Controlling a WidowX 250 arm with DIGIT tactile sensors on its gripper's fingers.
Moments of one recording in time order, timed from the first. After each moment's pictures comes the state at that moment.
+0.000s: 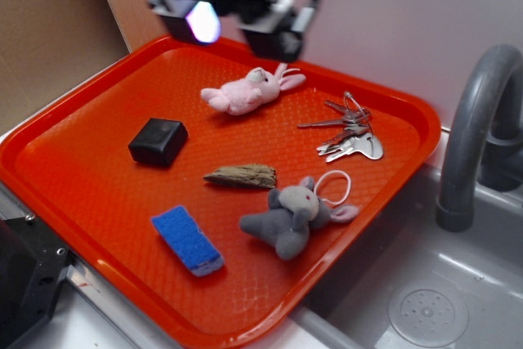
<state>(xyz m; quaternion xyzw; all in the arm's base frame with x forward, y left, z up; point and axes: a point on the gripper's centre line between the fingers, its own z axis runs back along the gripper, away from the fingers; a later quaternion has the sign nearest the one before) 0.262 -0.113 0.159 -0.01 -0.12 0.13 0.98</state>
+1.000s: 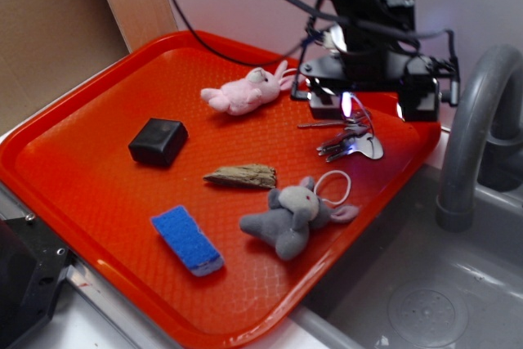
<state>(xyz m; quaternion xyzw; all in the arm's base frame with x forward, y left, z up) 0.348 -0.146 0.052 0.05 -0.20 0.28 0.94</state>
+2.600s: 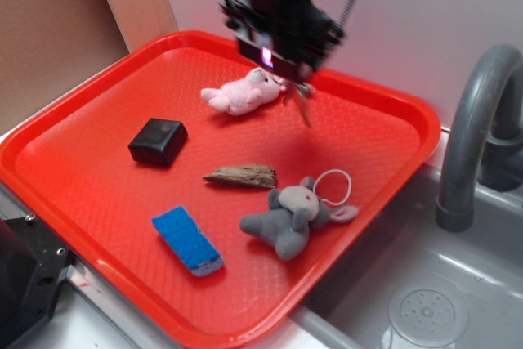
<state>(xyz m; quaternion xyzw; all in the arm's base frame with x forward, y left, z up) 0.291 -0.079 0.130 0.13 -0.09 0.07 0.99</state>
